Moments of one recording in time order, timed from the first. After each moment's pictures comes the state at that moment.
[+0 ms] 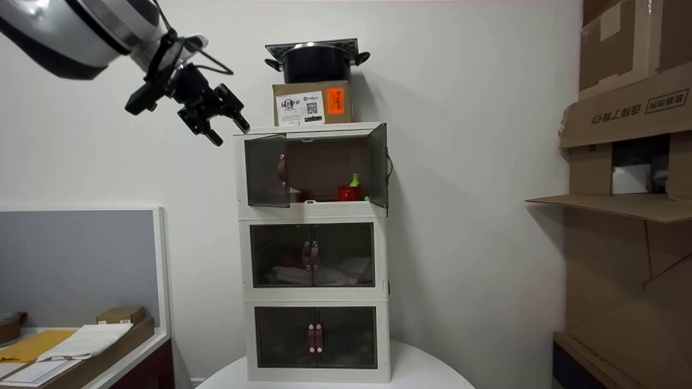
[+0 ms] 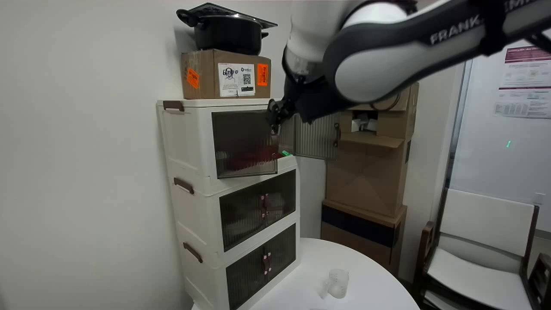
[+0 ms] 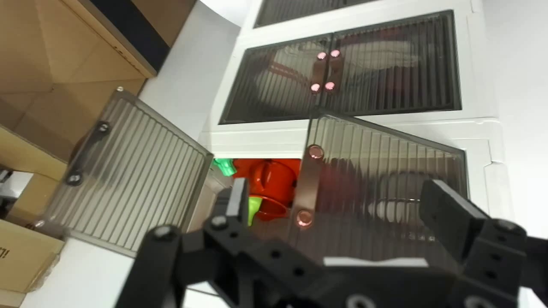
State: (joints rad) arm 0.31 -0.47 0.03 -2.28 -0.66 2.35 0.70
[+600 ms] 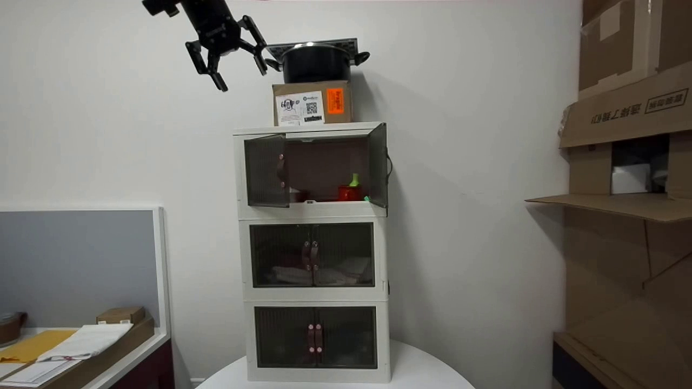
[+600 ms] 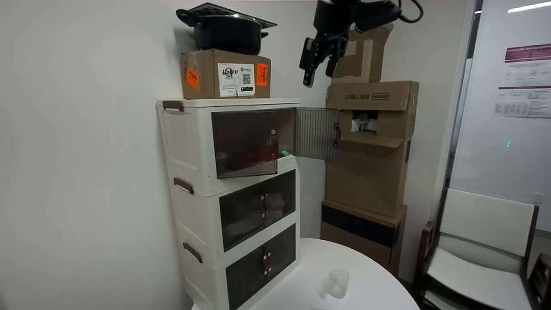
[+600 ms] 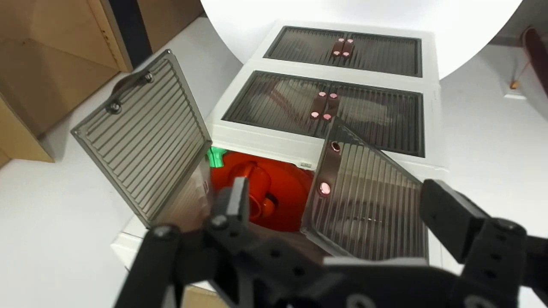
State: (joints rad) arm 0.56 -0.46 -0.25 -1.91 -0.45 1.92 0.02
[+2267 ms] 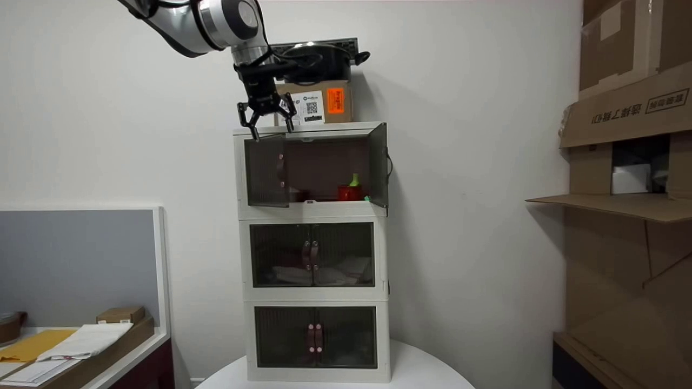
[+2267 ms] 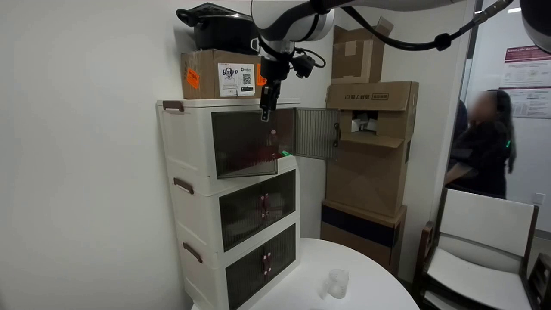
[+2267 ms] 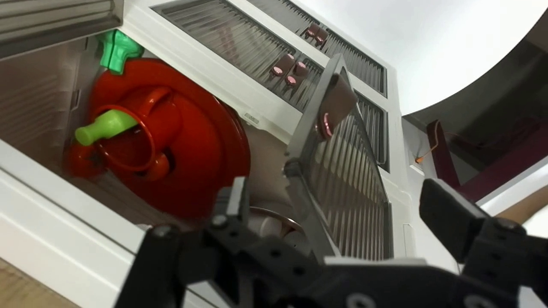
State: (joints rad) arm 0.14 0.14 0.05 -1.44 -0.14 1.95 -0.66
